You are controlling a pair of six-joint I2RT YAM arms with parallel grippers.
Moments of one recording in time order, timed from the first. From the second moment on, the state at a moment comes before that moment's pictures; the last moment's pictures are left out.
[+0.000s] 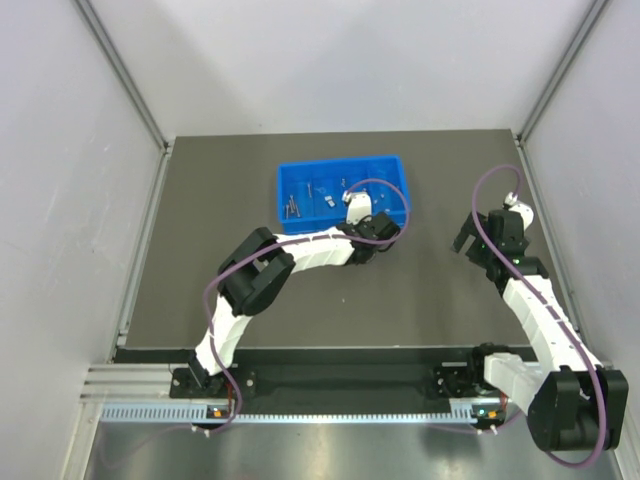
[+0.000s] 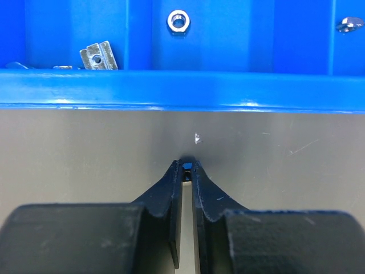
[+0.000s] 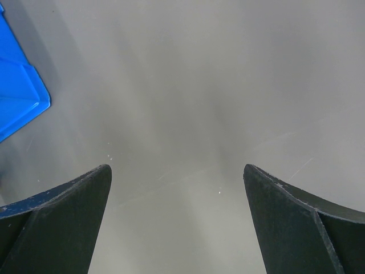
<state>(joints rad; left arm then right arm) -0.93 2.16 1.53 -0.37 -0.67 -0.86 0.02 0.98 0.66 -0.42 0.20 0.46</state>
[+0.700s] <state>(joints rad) -0.94 1.99 1.54 -0.25 -0.55 -0.60 0.02 0.98 0.66 -0.42 0.20 0.46</state>
